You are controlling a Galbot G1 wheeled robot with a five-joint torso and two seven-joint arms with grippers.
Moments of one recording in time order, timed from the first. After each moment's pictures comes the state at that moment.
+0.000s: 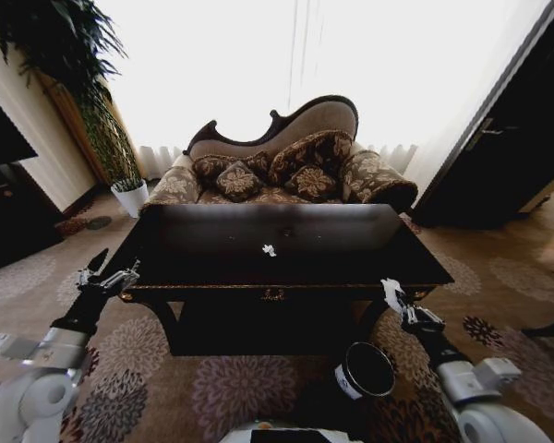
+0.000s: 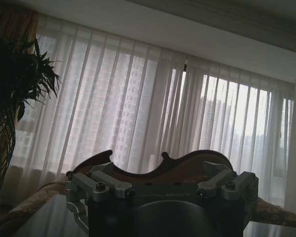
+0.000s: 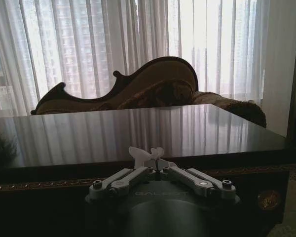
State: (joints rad) left arm 1.55 -1.33 -1.15 -2.29 -0.77 0.19 0.38; right arm -1.84 1.35 0.98 2.22 0.50 -0.08 -0.20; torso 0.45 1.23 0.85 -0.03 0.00
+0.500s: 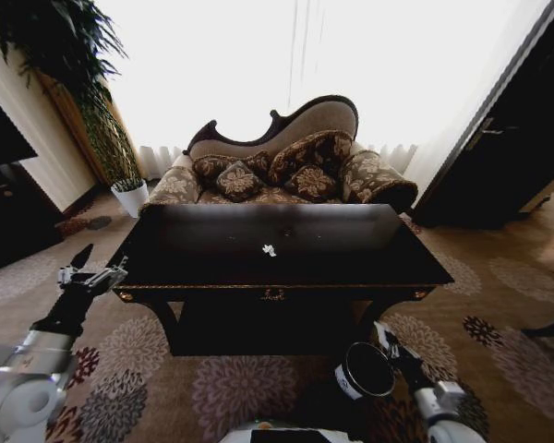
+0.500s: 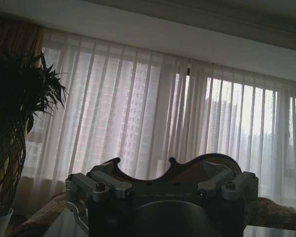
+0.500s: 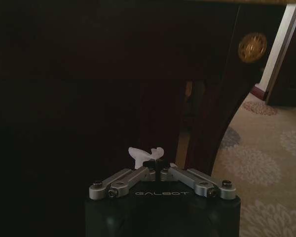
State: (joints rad) left arm 1.59 -1.33 -1.22 -2.34 -0.80 0.20 0.37; right arm -1.69 1.29 0.82 1.67 0.32 0.07 -0.19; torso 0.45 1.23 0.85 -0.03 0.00
